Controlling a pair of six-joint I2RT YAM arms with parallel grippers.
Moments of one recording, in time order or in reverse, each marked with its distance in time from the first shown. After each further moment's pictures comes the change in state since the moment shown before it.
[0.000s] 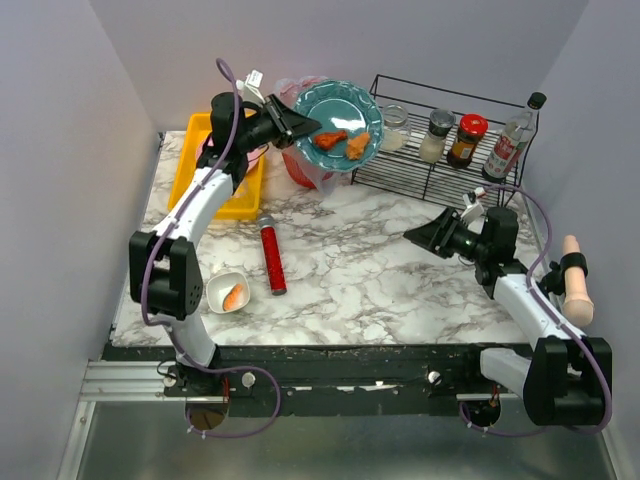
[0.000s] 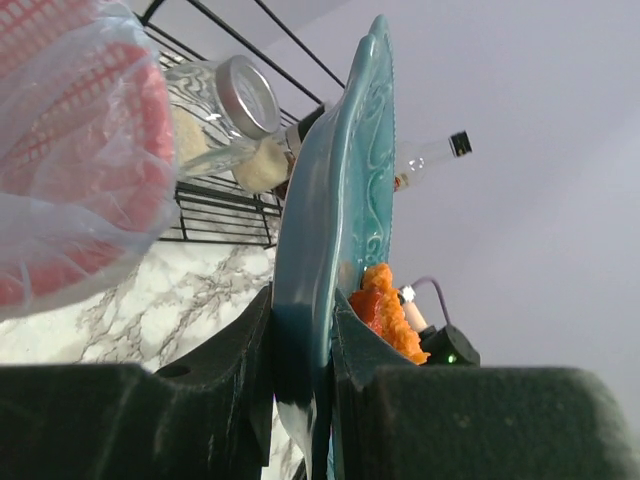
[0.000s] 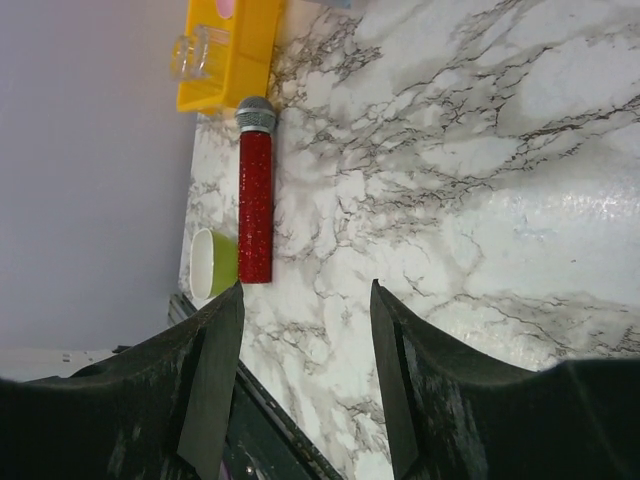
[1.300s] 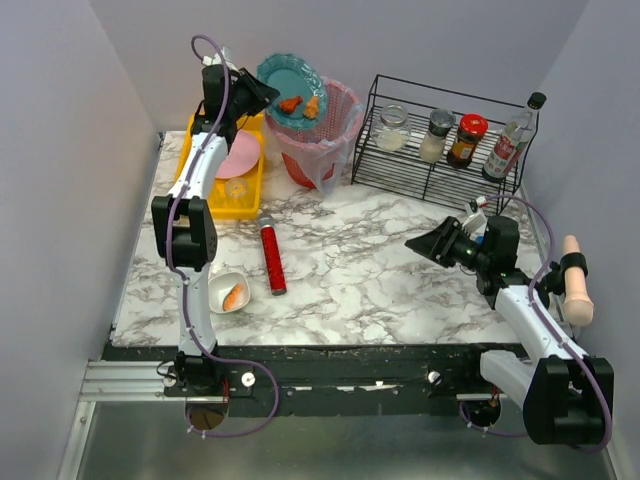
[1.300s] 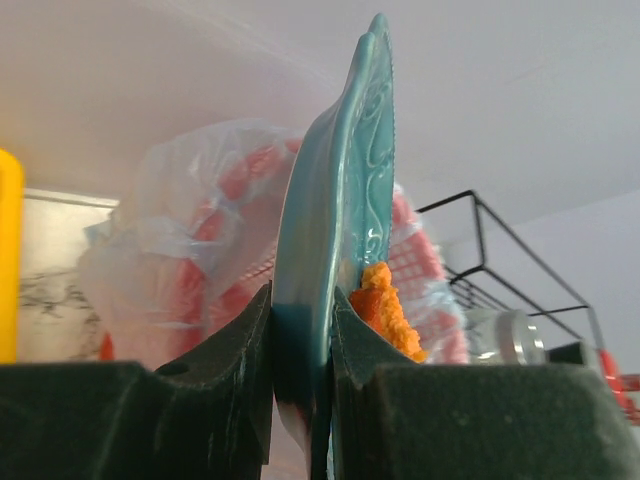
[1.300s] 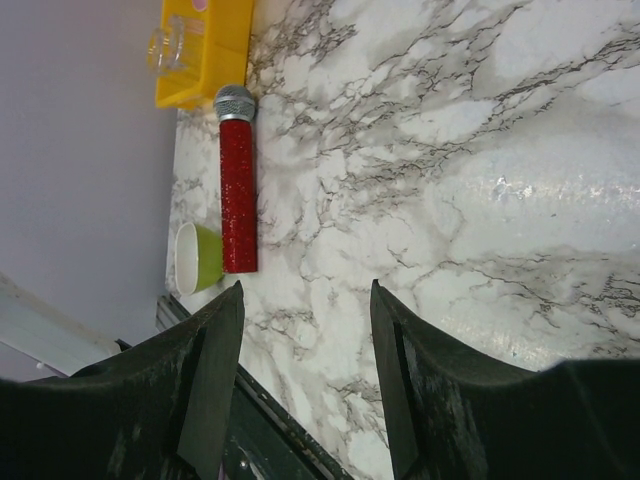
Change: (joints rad) left arm 0.145 0.499 0.618 -0.230 -0.305 0.217; right arm 0.000 -0.108 -0.058 -0.085 0.045 -0.014
